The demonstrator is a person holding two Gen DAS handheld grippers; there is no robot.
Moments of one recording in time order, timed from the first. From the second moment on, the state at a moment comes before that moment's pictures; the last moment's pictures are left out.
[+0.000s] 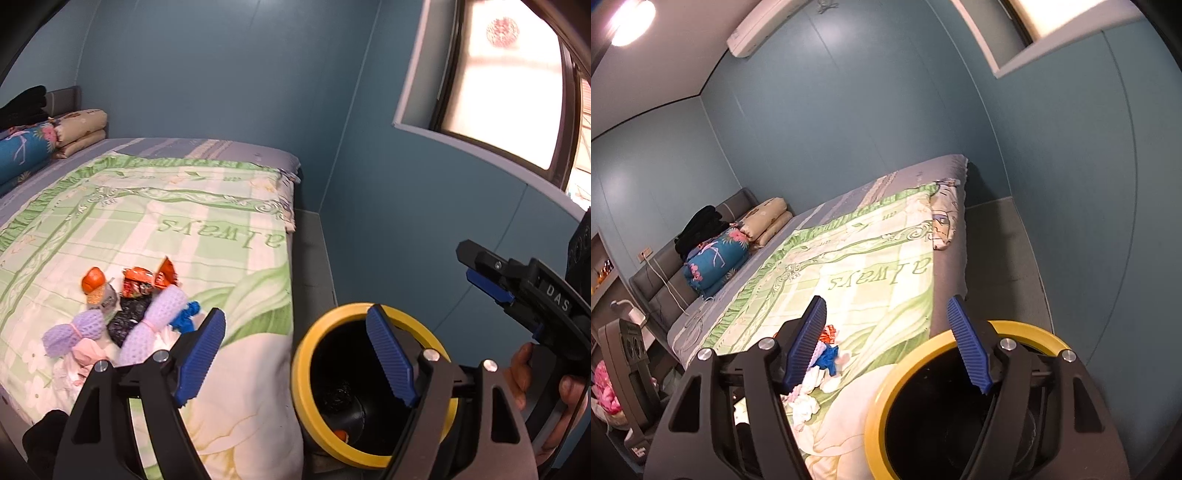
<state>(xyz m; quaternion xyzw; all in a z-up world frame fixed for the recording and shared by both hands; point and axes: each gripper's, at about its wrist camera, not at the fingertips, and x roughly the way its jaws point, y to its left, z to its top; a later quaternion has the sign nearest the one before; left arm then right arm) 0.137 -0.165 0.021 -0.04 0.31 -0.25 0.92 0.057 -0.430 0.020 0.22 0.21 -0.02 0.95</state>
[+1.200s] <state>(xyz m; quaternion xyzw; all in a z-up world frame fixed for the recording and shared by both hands) 0.137 -0.003 0.041 -0.08 0.28 -0.08 0.95 0.107 -0.283 0.054 0.12 0.26 0.11 0.95</state>
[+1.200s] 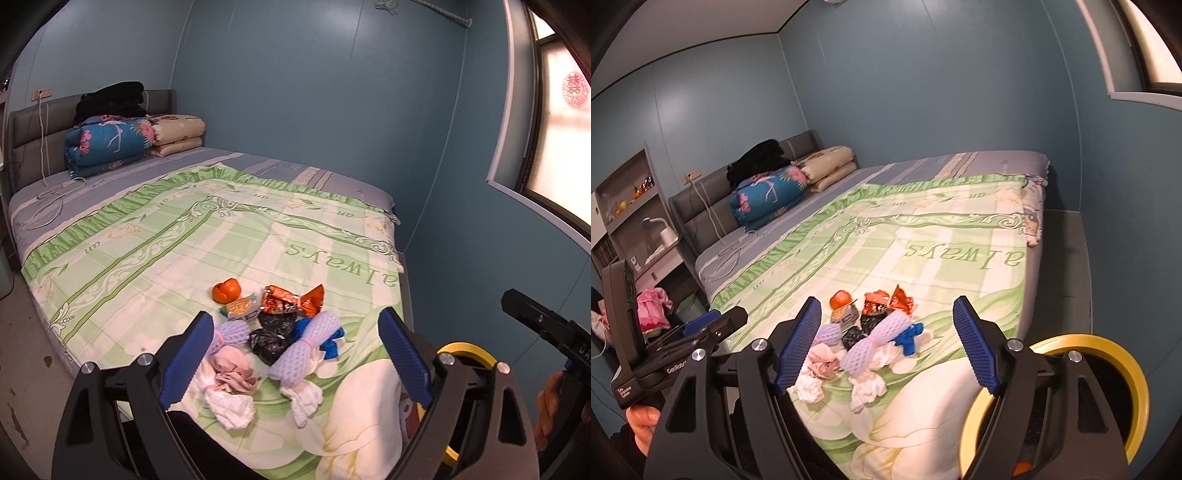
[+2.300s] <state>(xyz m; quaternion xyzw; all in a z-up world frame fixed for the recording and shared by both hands) 0.184 0.077 -0.050 -0.13 0.36 0.00 0.92 0.176 -0.212 -0.017 0.09 0.36 0.15 0.92</state>
